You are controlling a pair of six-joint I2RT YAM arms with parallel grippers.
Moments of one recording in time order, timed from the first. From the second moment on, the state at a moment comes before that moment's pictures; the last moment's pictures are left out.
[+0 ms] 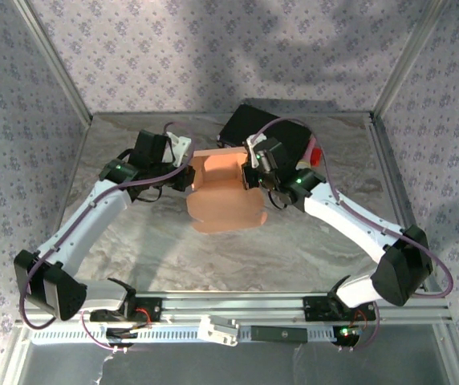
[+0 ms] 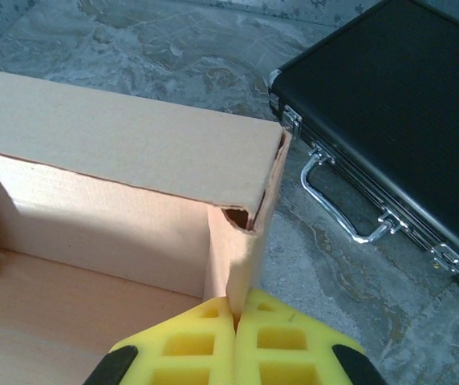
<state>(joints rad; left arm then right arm) -0.48 1.31 1.27 -0.76 0.25 -0.12 0.70 1.42 1.21 -0.40 0.12 0.25</state>
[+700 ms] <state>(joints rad) -0.50 1.30 1.27 -0.74 0.27 -0.13 0.61 1.40 1.15 -0.29 -0.02 0.21</state>
